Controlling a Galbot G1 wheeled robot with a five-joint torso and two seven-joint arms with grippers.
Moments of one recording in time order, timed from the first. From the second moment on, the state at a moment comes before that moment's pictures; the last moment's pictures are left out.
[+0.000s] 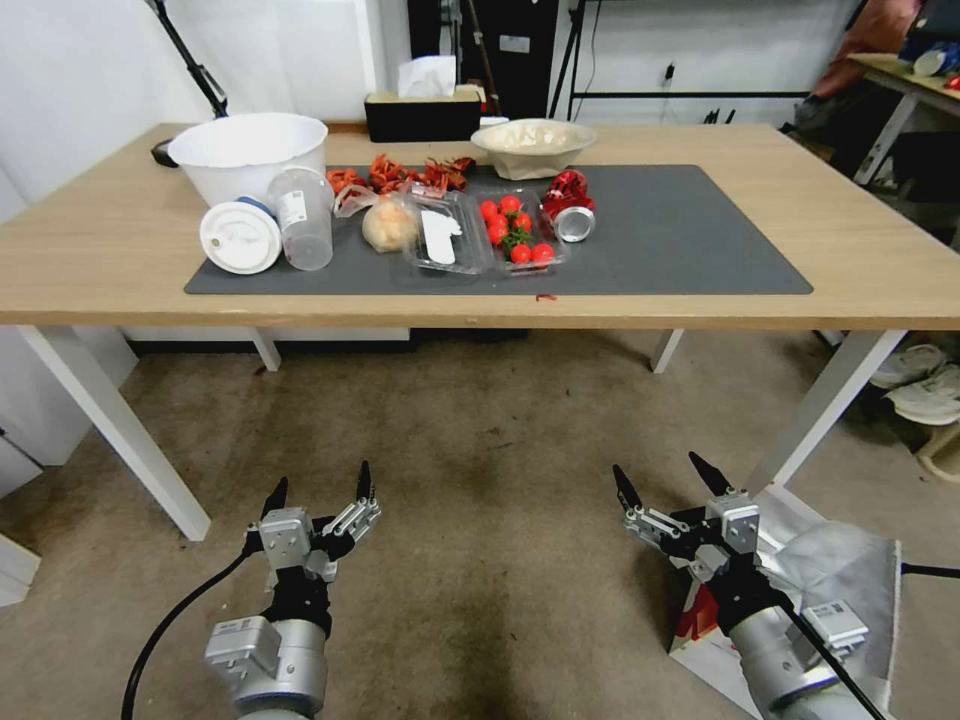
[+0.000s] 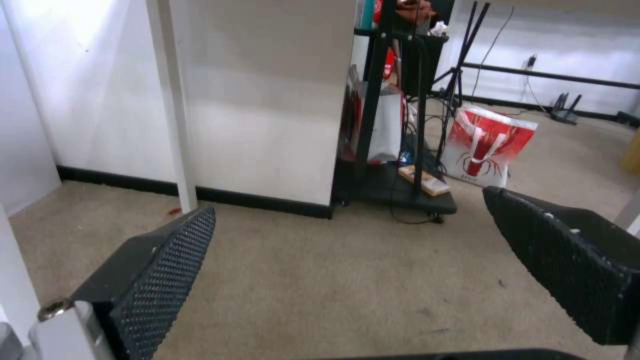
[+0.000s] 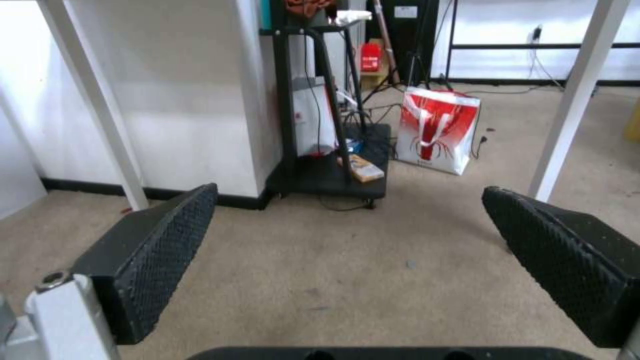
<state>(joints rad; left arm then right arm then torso) 1.86 -1.48 -0.39 -2.32 -0.18 0.01 -0.25 -1.84 1.34 0.64 2.30 0.26 -0.05 -0.16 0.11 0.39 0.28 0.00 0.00</state>
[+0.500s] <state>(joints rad) 1.85 -1.48 -0.40 -2.32 -0.18 0.01 -0.26 -1.84 1.34 0.64 2.29 0.26 -0.04 -0.16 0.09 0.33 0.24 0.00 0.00</state>
